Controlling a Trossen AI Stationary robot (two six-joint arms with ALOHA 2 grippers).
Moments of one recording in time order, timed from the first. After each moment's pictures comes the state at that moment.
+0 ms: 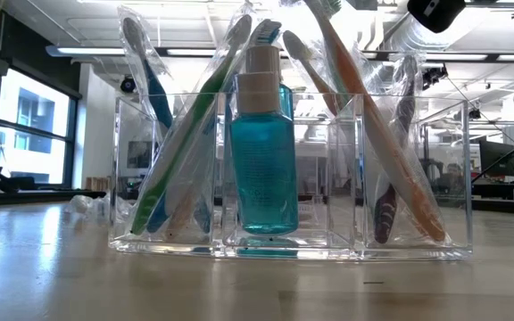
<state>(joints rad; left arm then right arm) -0.73 1.96 2.18 -1.42 -0.44 -0.58 0.27 0.84 0.82 -0.38 -0.11 0.44</state>
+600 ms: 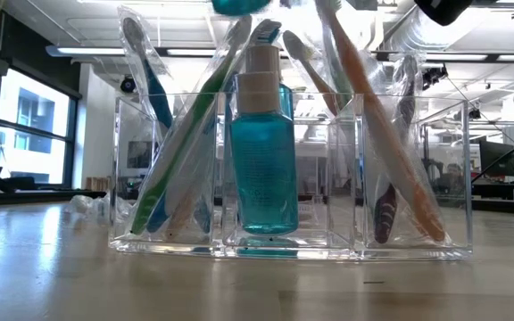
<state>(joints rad) -0.46 2.05 2.18 -1.30 -0.06 -0.38 0.34 0.84 0.82 -0.38 -0.09 0.42</state>
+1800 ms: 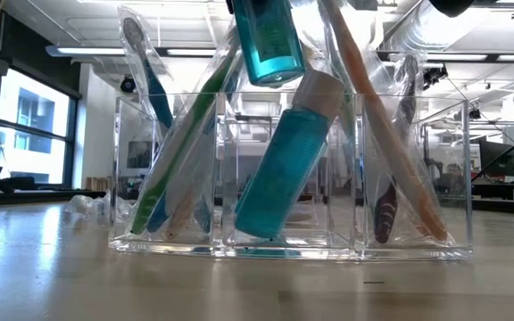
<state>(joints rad) -0.36 2.13 2.18 -1.26 0.02 -0.28 0.44 0.84 0.82 -0.37 0.02 0.42</state>
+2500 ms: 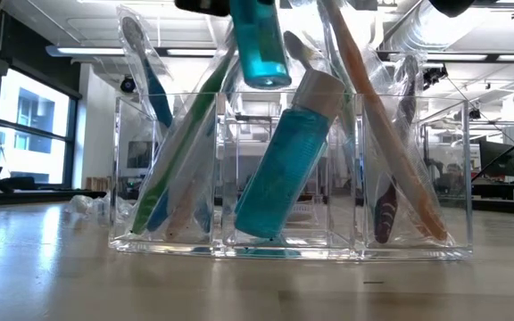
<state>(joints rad) -0.36 2.13 2.18 -1.28 0.01 -0.88 0.44 0.84 0.82 -0.37 0.02 0.42</state>
